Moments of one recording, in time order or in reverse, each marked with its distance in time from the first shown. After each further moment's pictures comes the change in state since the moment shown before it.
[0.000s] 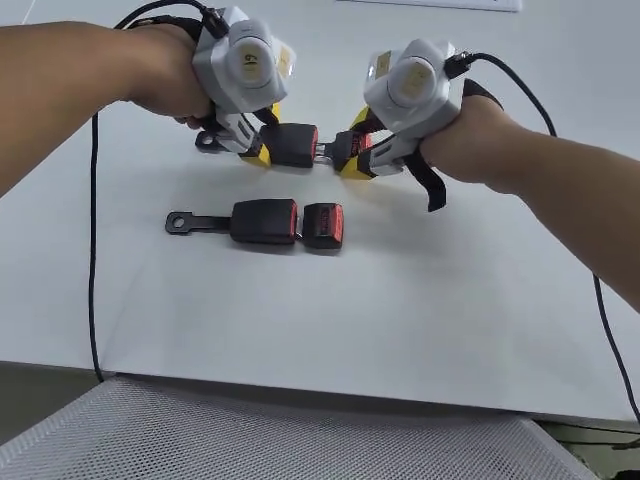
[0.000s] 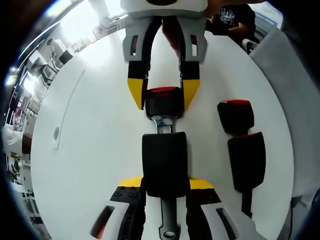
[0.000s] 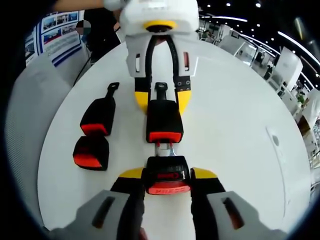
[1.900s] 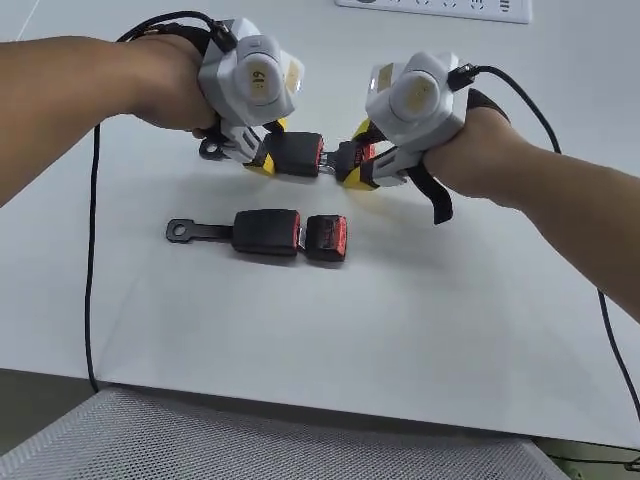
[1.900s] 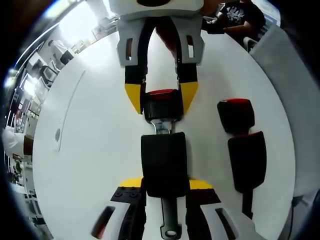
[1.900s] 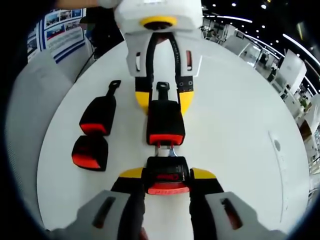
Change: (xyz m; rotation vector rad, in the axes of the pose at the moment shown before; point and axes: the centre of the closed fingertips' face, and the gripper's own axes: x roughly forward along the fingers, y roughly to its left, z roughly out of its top) left arm -0.002 0.000 0.000 0.014 0.011 0.017; right arm 0.006 -0.003 0.006 -0.036 0.022 0.020
